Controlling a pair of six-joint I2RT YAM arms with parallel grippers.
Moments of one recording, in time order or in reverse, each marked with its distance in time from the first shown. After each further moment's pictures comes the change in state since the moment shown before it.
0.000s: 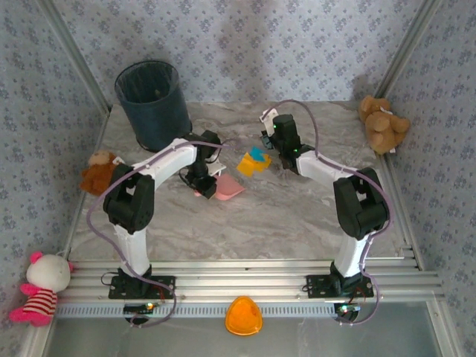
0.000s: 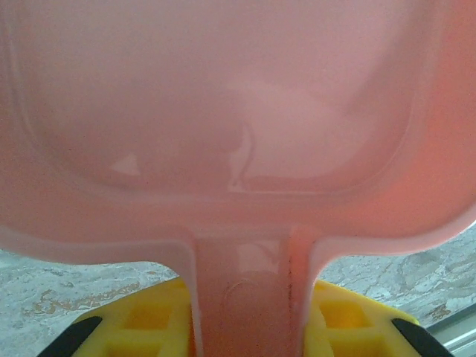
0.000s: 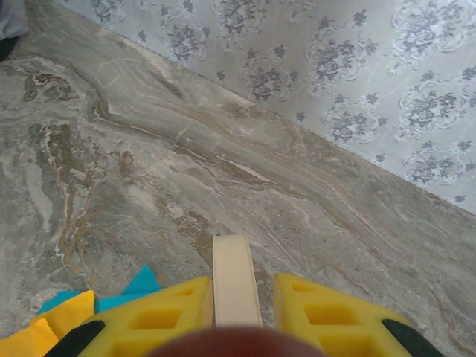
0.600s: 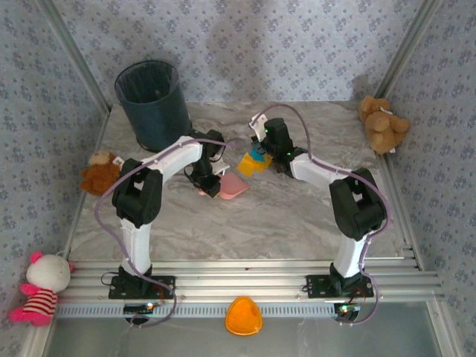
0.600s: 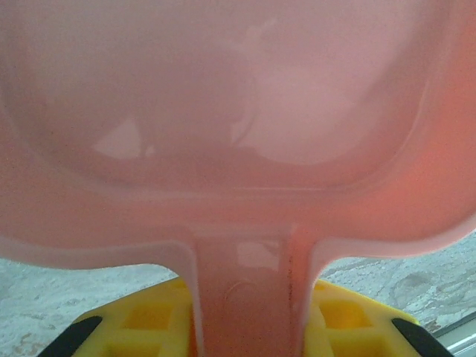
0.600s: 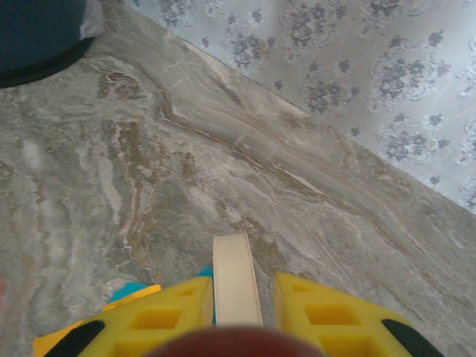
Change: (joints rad) left arm -0.001 0.093 0.082 -0.015 0.037 0.001; right arm 0.062 0.006 -0.005 -0.001 -0.050 -0.018
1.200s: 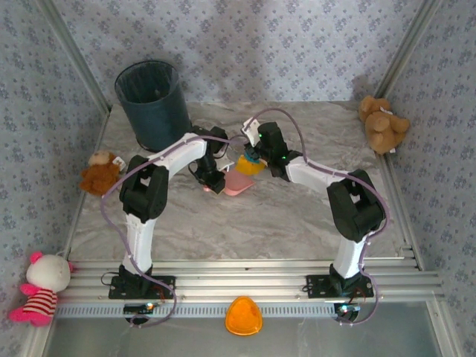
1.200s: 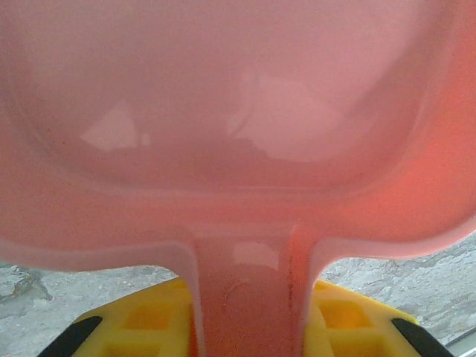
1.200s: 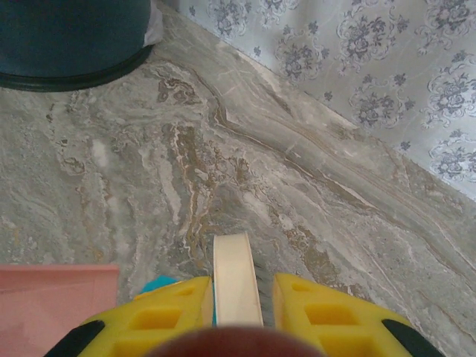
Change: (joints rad) left arm 0.000 0.080 0.097 -0.002 0.037 0.006; right arm 0.051 -0.014 -0.027 0.004 -0.045 0.012
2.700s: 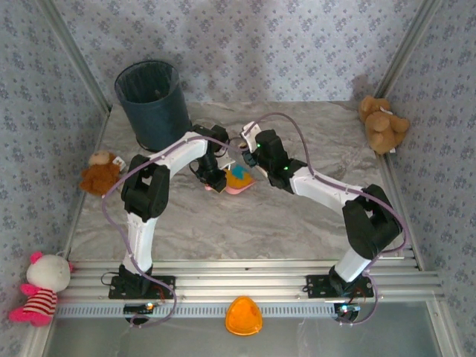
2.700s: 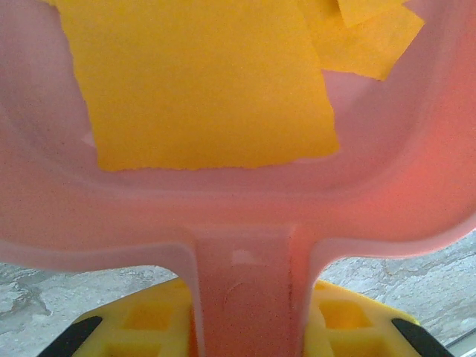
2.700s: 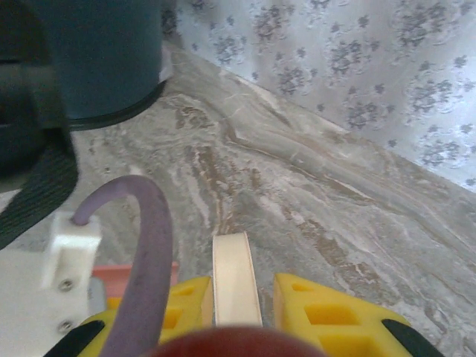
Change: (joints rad) left arm 0.001 0.019 0.024 -0.001 0.016 0.000; right arm 0.096 -0.148 -0.077 -0.015 0.143 0.132
